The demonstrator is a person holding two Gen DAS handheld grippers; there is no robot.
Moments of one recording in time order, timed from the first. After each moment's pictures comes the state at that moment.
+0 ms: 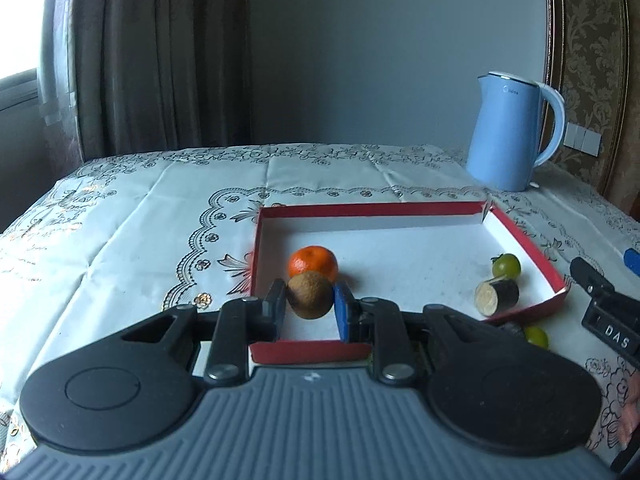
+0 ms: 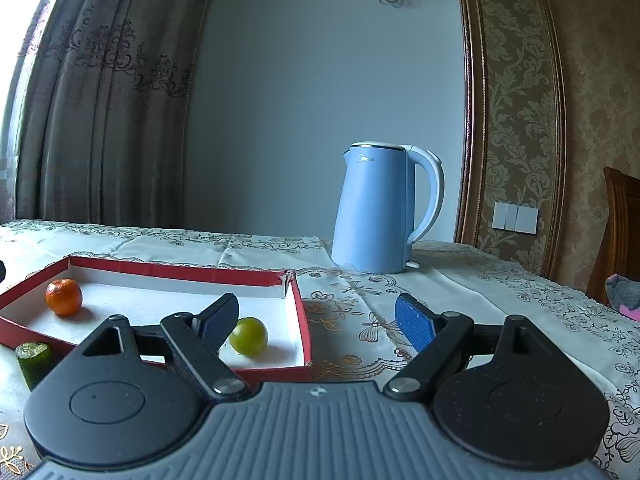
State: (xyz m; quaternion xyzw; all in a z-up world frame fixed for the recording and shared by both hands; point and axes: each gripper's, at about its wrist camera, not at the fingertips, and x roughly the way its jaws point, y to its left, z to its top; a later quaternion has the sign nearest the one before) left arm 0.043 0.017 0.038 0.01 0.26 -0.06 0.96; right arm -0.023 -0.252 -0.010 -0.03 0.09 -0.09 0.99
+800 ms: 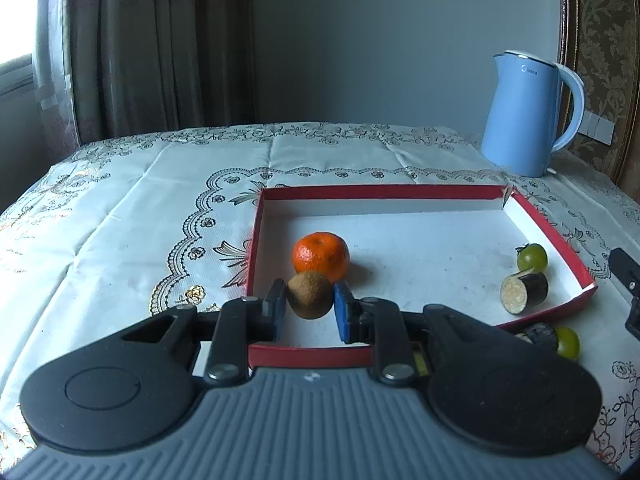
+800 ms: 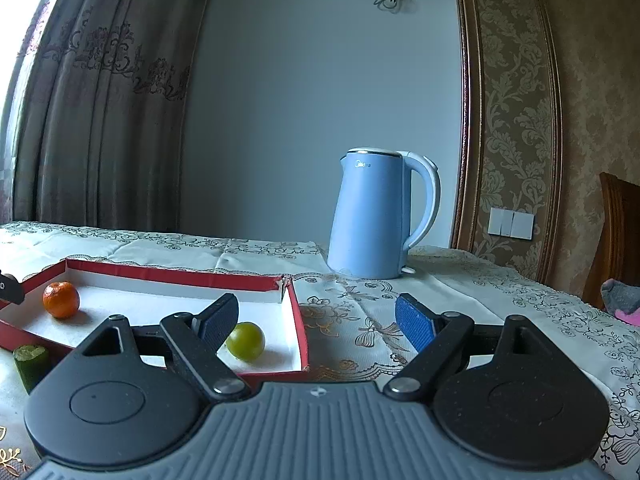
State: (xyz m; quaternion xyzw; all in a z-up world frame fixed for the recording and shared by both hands) left arm 0.076 0.015 0.017 0.01 0.29 -0.05 0.96; right arm -0.024 -0.252 -0.009 -0.03 0.09 -0.09 0.99
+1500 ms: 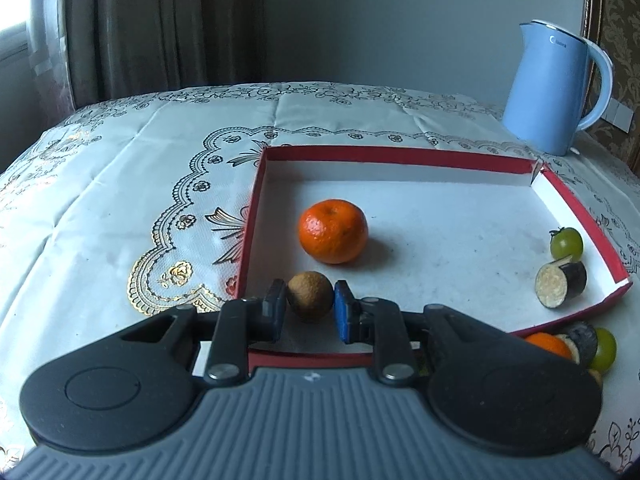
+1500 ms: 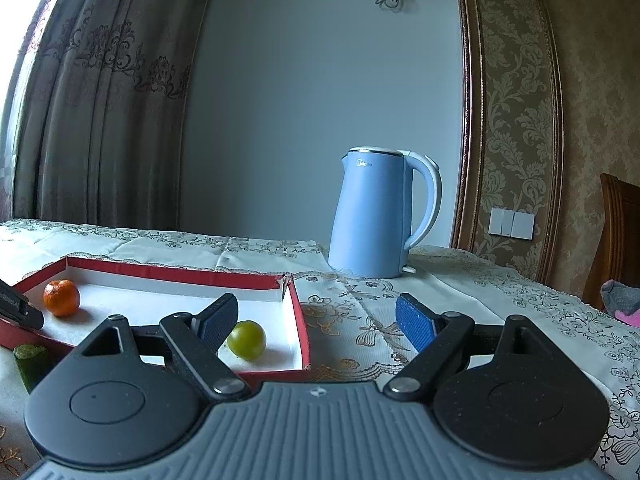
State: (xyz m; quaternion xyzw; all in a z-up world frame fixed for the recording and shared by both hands) left arm 0.112 0.013 -0.011 0.01 0.34 -0.04 0.94; right arm -0.024 -0.250 -0.008 -0.04 0.09 -0.09 0.99
